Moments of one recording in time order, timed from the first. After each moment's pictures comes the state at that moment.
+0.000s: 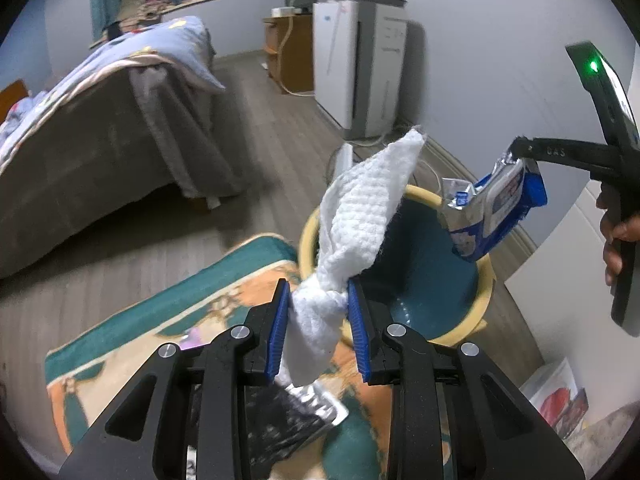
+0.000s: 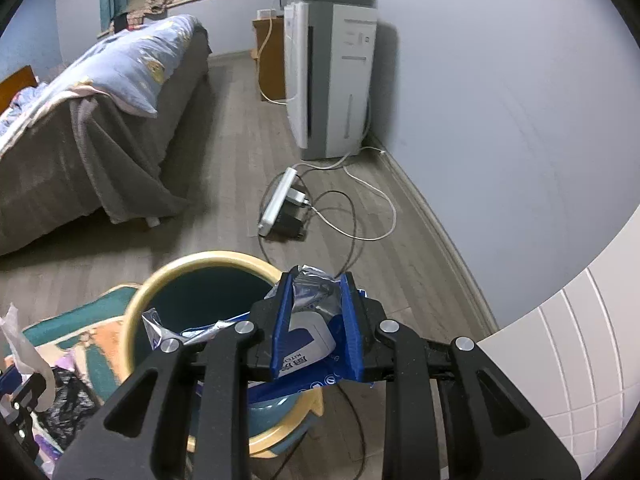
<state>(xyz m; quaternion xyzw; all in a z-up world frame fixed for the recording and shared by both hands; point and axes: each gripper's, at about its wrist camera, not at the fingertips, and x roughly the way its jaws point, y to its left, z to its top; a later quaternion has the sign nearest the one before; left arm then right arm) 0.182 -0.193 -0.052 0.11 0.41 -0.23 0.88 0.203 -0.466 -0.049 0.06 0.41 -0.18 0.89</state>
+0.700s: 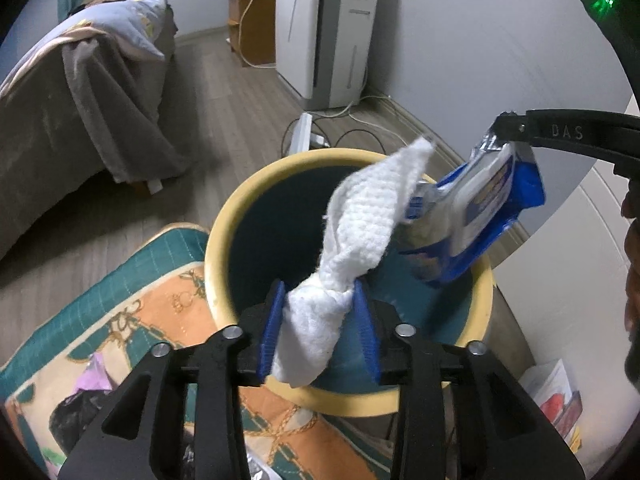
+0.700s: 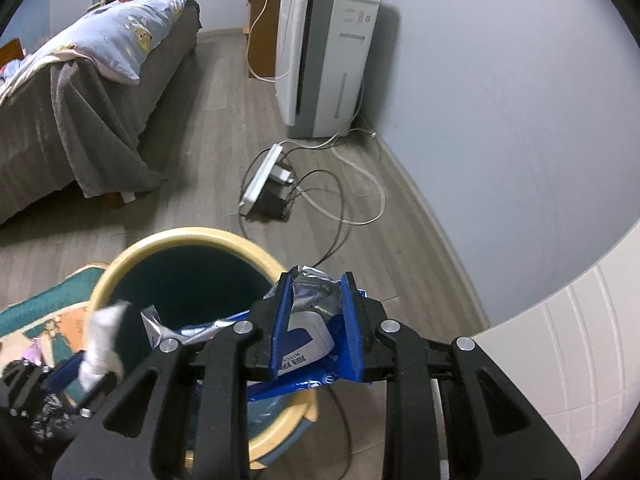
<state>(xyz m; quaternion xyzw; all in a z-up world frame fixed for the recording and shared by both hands) 0.216 -0.261 -0.121 0.11 0.44 -0.28 0.85 0.227 -0.453 -0.083 0.05 0.44 -0.19 0.88</state>
